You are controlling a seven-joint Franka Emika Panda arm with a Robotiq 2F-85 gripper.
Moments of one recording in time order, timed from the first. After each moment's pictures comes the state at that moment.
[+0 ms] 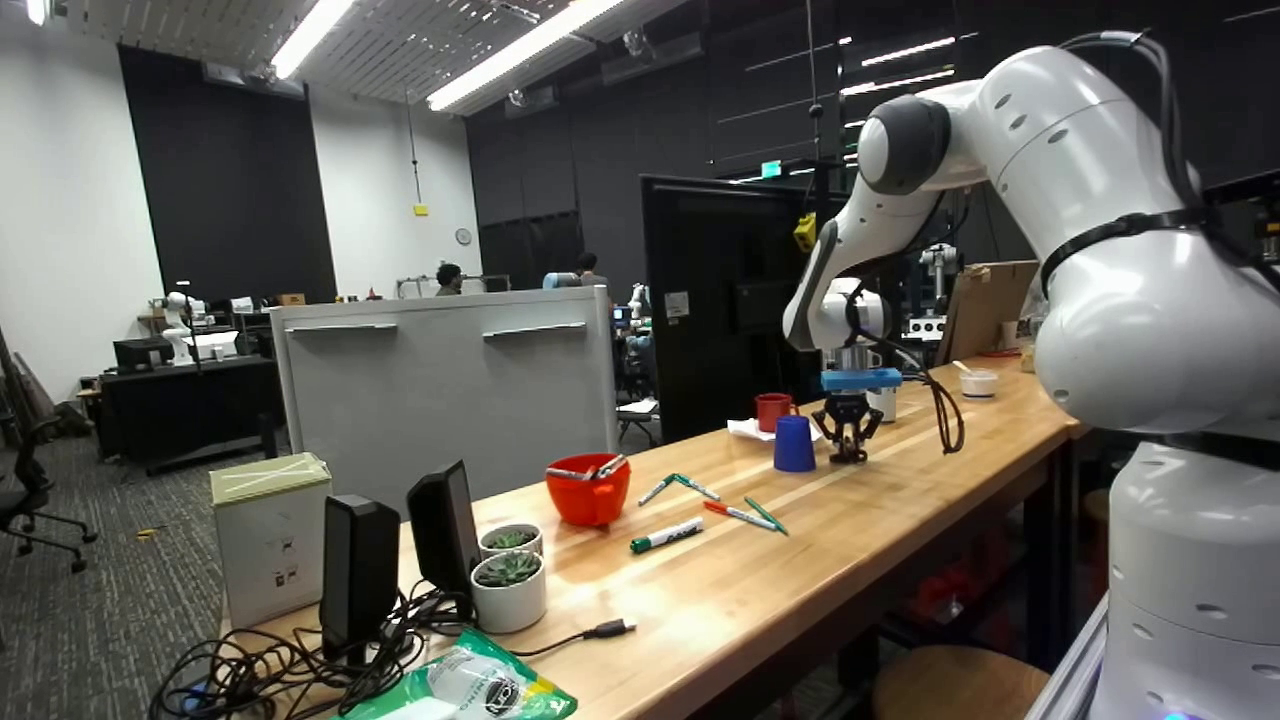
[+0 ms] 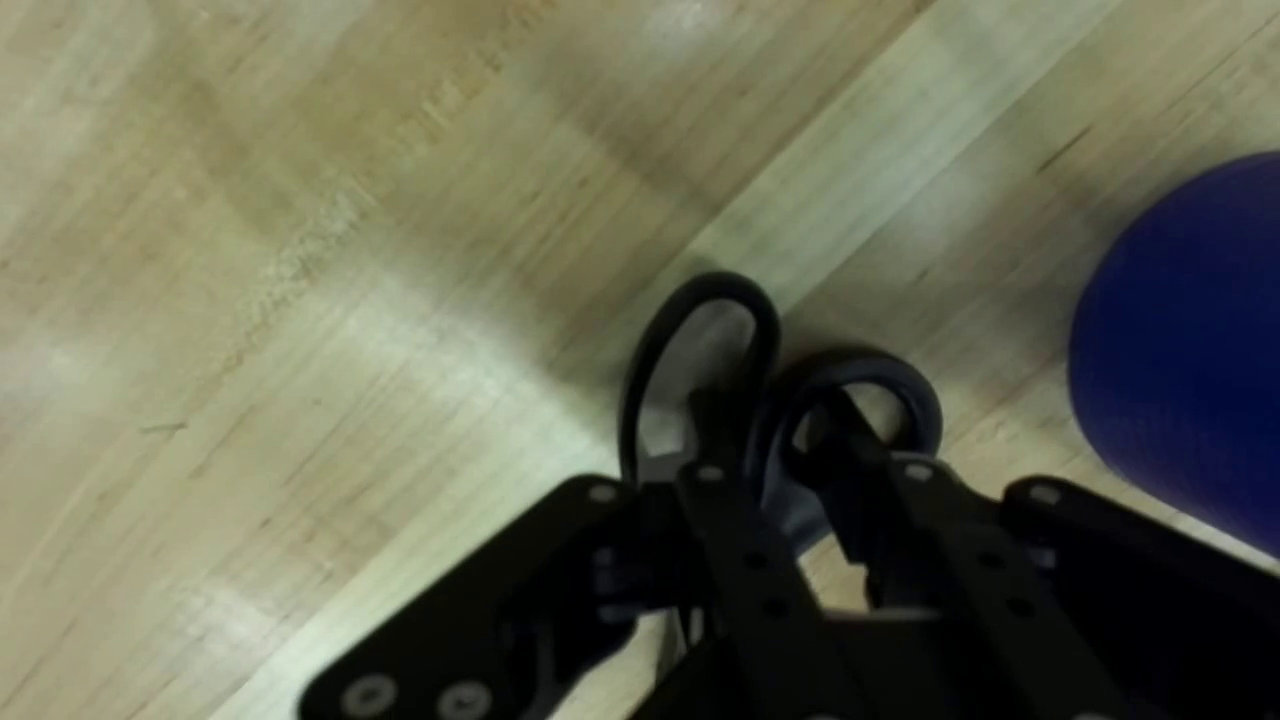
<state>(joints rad) -0.43 0.56 -0.25 -1.81 0.18 2.32 0.07</state>
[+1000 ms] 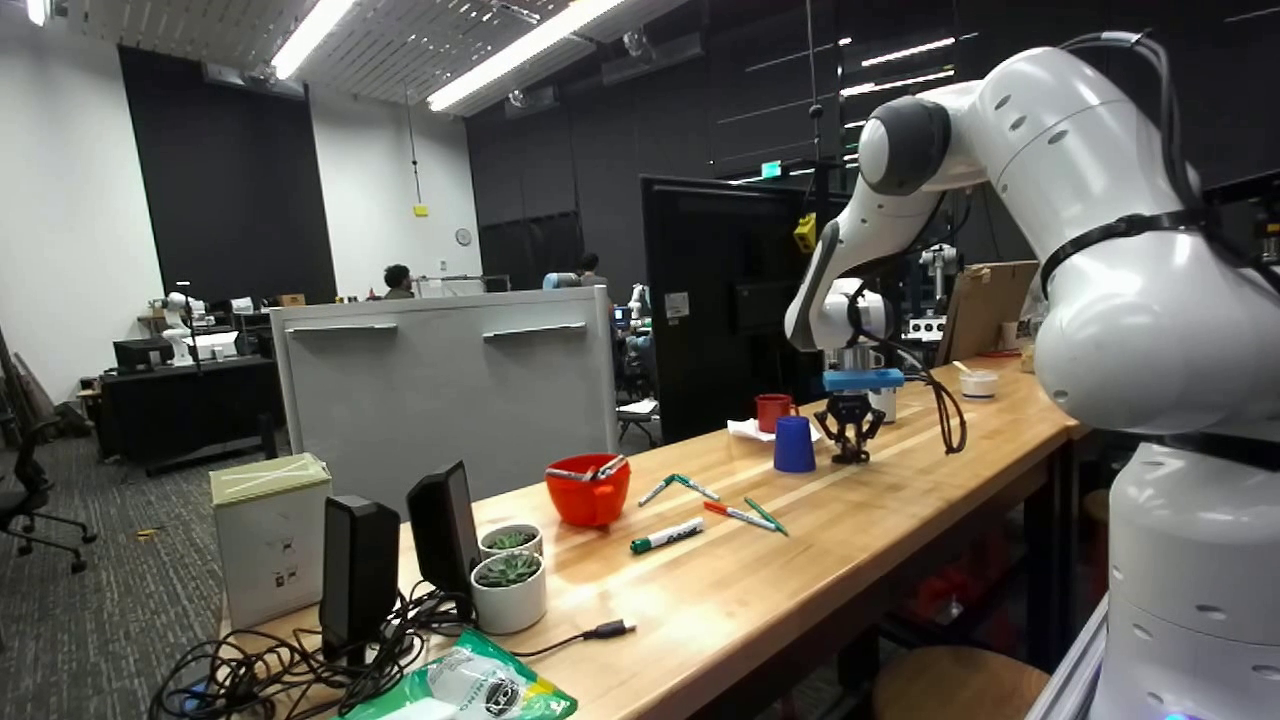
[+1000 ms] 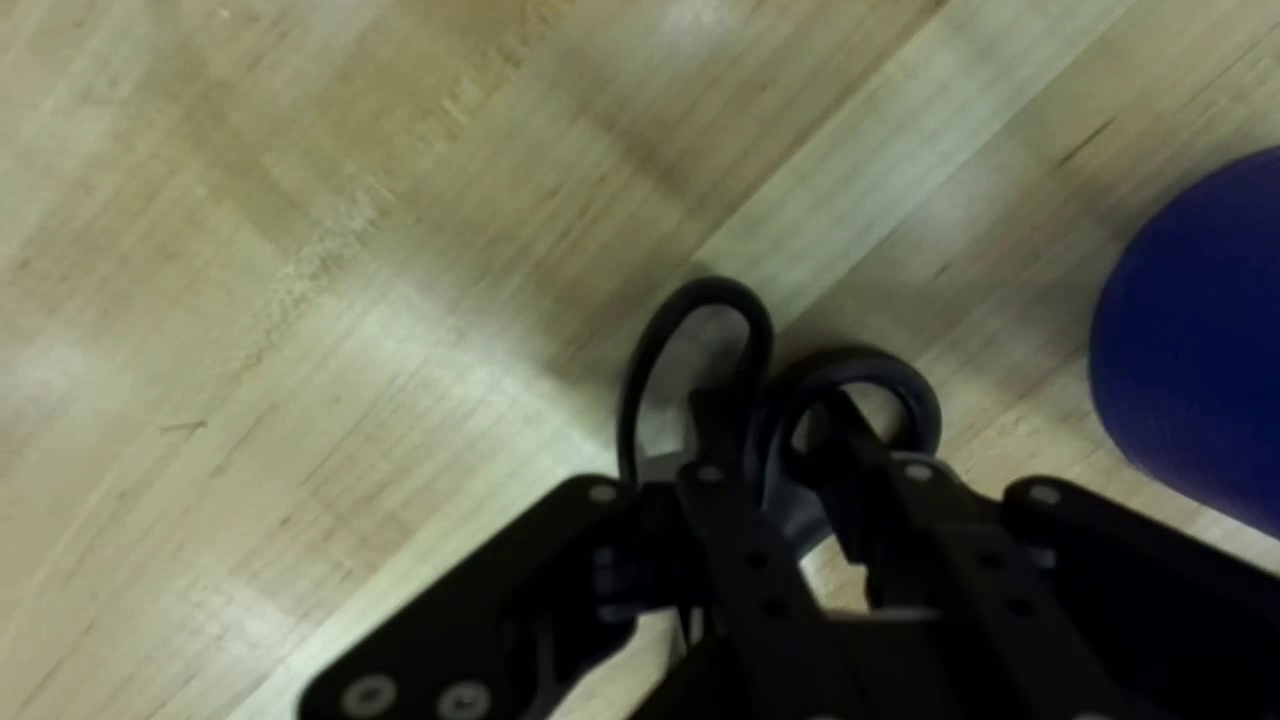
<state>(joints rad) -0.43 0.56 -0.25 -1.81 0.18 2.32 0.07</state>
